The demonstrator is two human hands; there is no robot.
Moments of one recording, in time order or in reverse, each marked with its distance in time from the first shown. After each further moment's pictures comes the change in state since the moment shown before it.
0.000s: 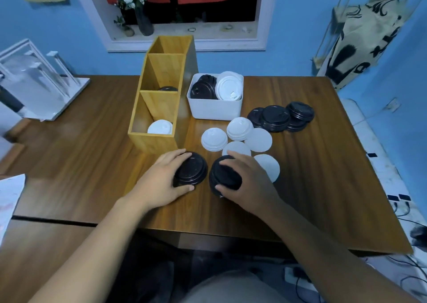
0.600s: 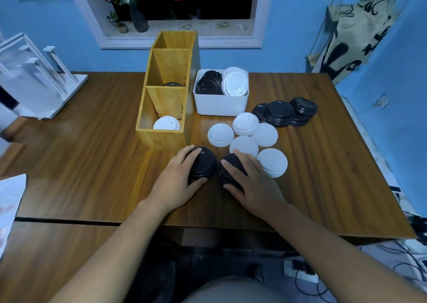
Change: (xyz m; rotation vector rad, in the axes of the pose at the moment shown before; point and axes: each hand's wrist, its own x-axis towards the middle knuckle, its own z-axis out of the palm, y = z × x) left_hand -0.007 0.000 0.021 -0.052 0.110 0.024; right_hand -0.013 0.011 0.035 -0.357 0.029 -0.184
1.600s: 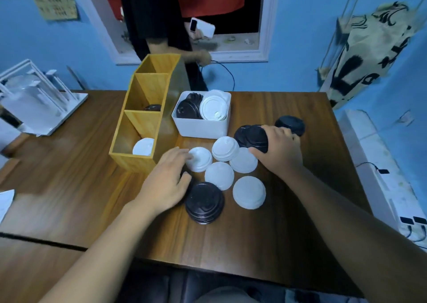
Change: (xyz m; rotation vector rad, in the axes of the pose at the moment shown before) left_hand 0.073 0.072 -0.010 0.063 0.010 -0.083; right_hand 0.093 0.186 -0.050 -0.169 0.102 0.378
